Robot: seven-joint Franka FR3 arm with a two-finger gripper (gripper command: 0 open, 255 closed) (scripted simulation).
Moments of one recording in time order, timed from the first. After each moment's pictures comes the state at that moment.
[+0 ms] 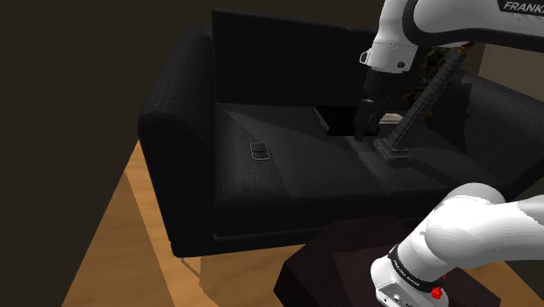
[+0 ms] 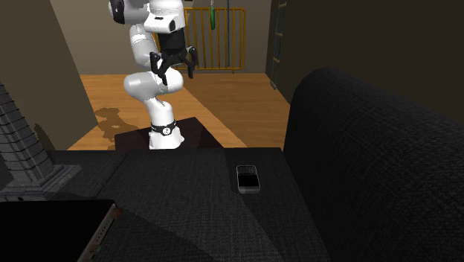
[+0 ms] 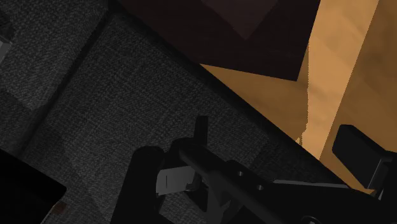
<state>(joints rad) -0.02 -0.76 0.06 -2.38 0.10 1.46 -0.11</state>
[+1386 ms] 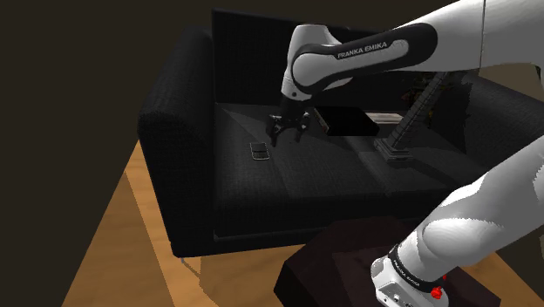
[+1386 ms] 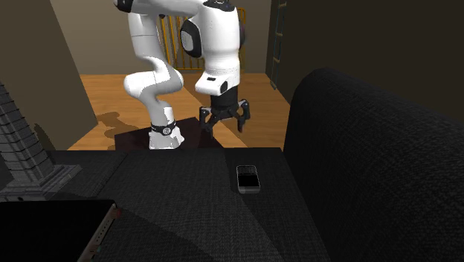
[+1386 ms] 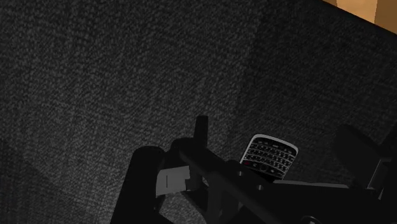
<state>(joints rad) -0.07 -0.15 0.26 -2.23 0.12 2.03 0.30</state>
